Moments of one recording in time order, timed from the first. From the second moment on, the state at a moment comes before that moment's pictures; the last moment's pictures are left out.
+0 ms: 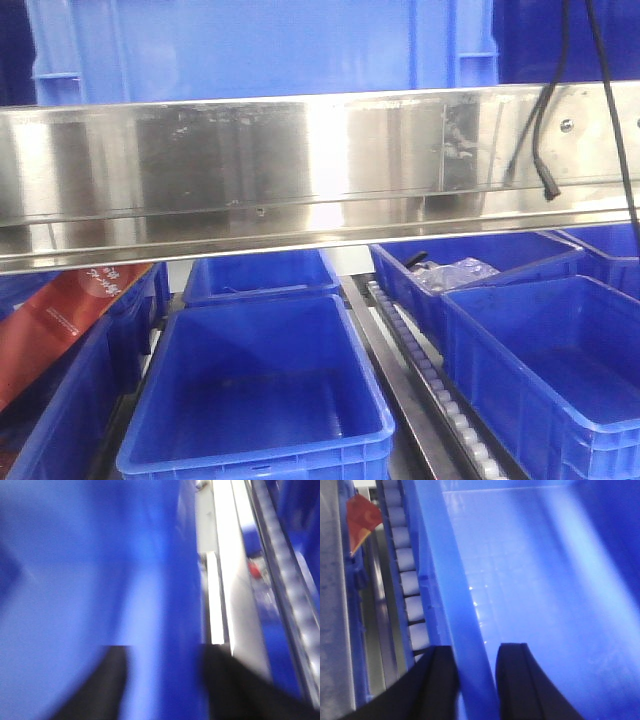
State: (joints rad) left arm -0.11 1.89 -2.19 -0.18 1.23 -0.09; right arm 0.23 2.03 -2.28 0.09 0.87 0.14
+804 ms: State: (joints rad) left arm -0.11 1.72 -2.19 -0.19 1.23 -0.08; right arm 0.24 1.78 -2.28 0.03 0.99 0.13
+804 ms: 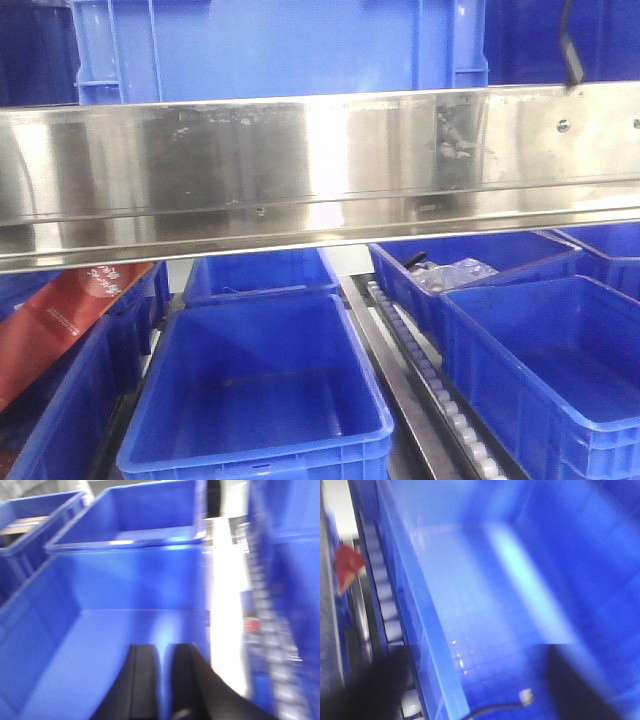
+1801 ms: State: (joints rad) left arm -0.24 0.54 -0.76 0.05 0.47 -0.08; right arm 0.24 1.09 -1.23 -0.06 0.66 0.10
